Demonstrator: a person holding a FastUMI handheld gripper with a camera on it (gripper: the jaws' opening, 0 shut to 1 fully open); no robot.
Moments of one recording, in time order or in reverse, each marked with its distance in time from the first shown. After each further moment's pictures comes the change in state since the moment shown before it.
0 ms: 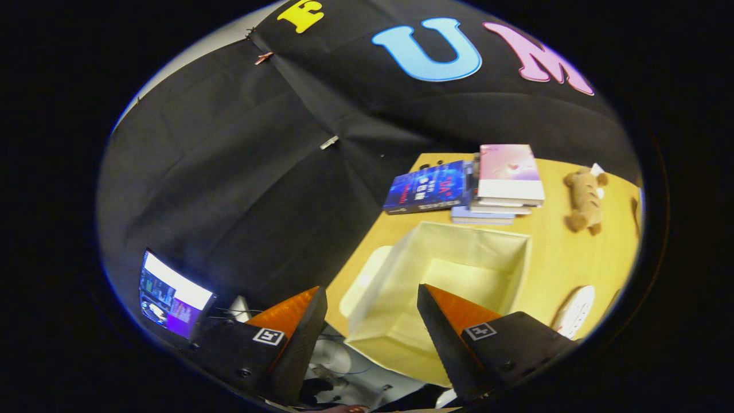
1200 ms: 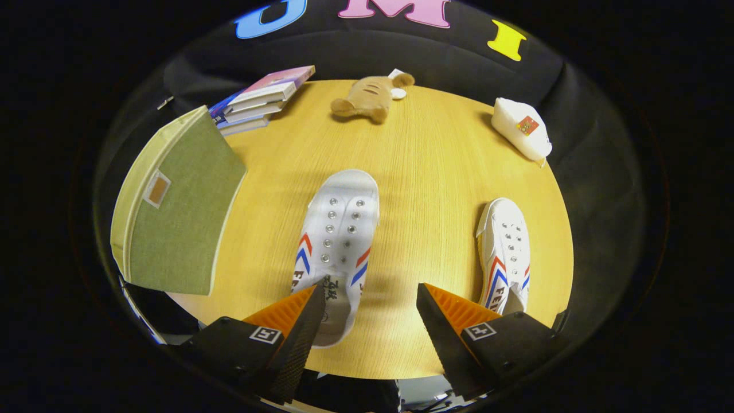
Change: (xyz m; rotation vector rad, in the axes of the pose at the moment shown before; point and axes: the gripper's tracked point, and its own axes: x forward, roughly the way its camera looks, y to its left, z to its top) arm -0.109 -0.352 -0.204 0.087 0.273 -0.666
